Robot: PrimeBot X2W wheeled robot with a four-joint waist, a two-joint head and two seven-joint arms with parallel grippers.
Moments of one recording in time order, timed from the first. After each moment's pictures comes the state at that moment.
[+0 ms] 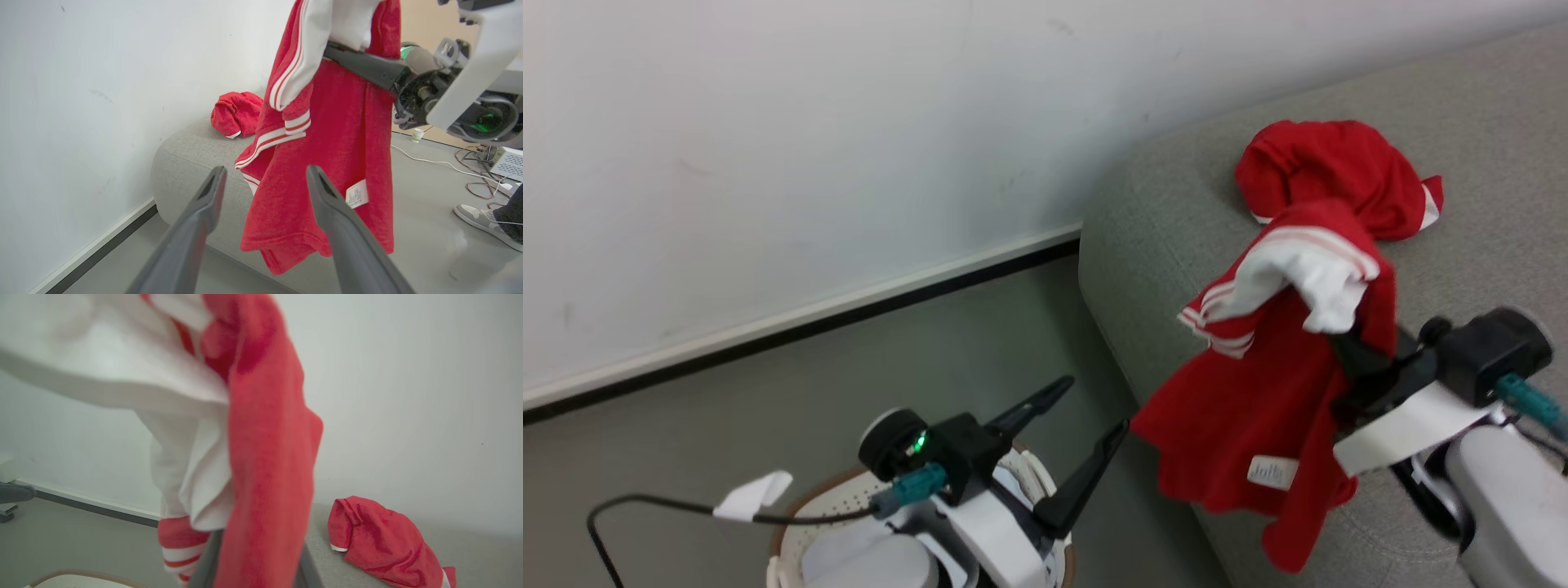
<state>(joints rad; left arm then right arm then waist) -0.50 0.40 -0.95 0.07 -0.58 0.10 -0.19 -0.52 -0.35 0.56 0.31 0.48 0.13 -0.26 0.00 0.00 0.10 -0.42</state>
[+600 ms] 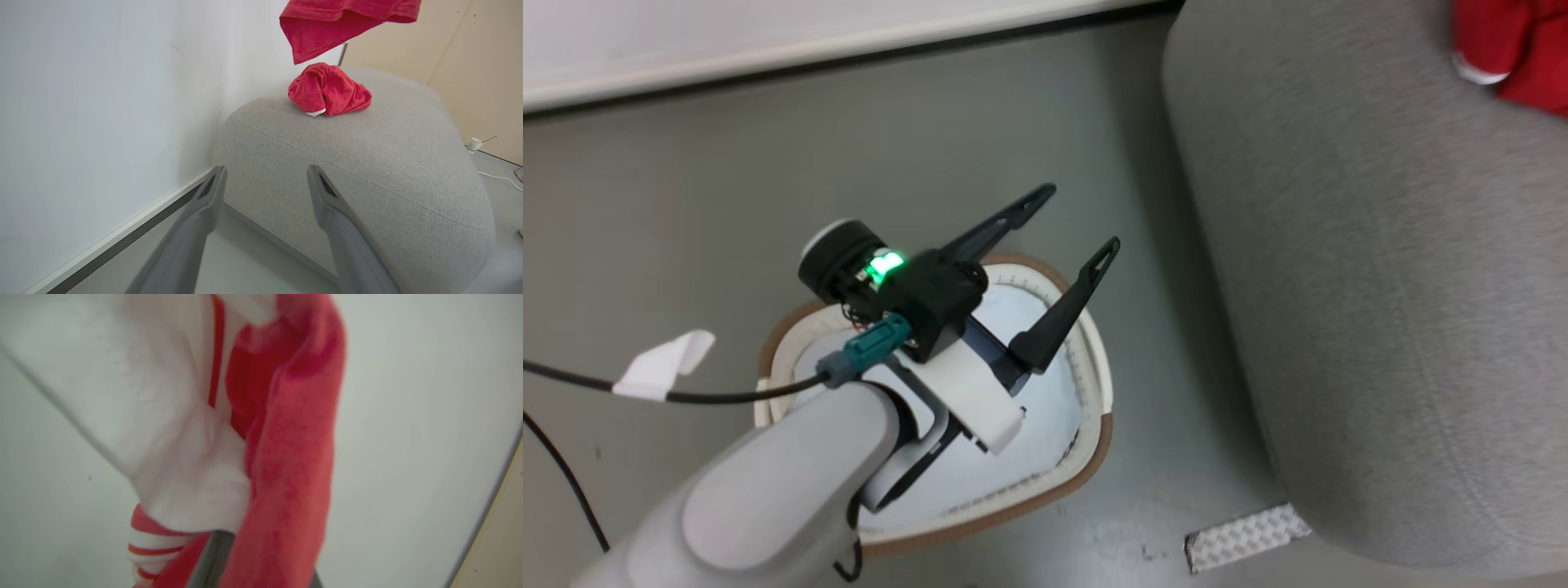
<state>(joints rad) -0.82 0.46 -0.88 -0.01 -0.50 0.06 -0.10 -1.22 -0.57 -0.04 0.39 0.23 0.13 -0.16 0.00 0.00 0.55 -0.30</state>
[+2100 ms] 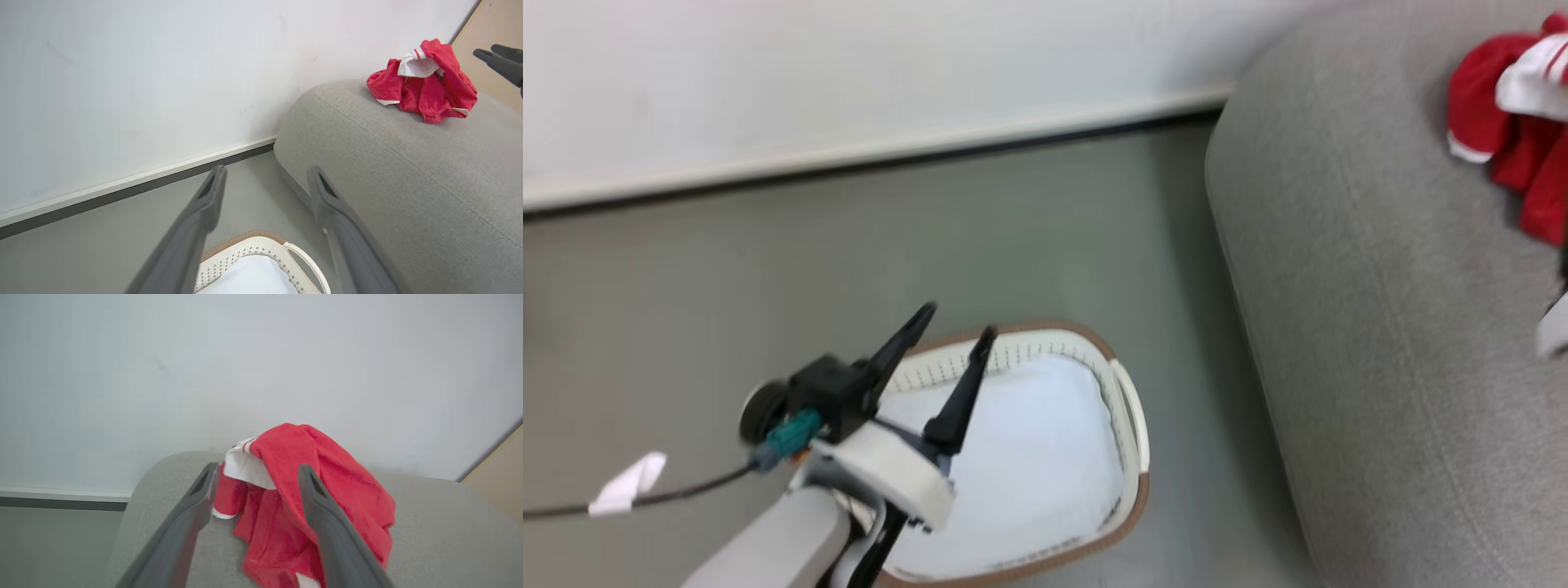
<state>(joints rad) -0.53 0.46 -0.78 0.15 -0.64 0.18 -0.25 -0.74 -0.28 -0.15 0.71 0.00 0.13 -0.26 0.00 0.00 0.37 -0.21</state>
